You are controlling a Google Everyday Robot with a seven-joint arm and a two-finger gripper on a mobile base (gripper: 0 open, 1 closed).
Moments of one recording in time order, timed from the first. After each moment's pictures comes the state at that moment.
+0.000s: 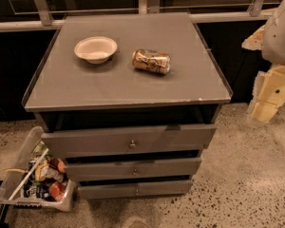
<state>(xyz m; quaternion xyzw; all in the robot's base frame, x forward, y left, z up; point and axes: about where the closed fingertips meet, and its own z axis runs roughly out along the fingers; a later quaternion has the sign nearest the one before) 0.438 -0.217 0.976 -0.60 0.78 -0.03 0.16</state>
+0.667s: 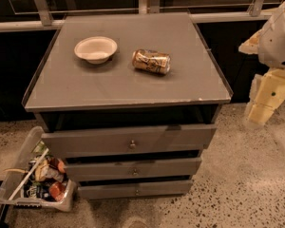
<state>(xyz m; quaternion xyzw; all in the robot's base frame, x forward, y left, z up) 0.441 -0.216 0.966 -0.60 0.78 -0.02 0.16</state>
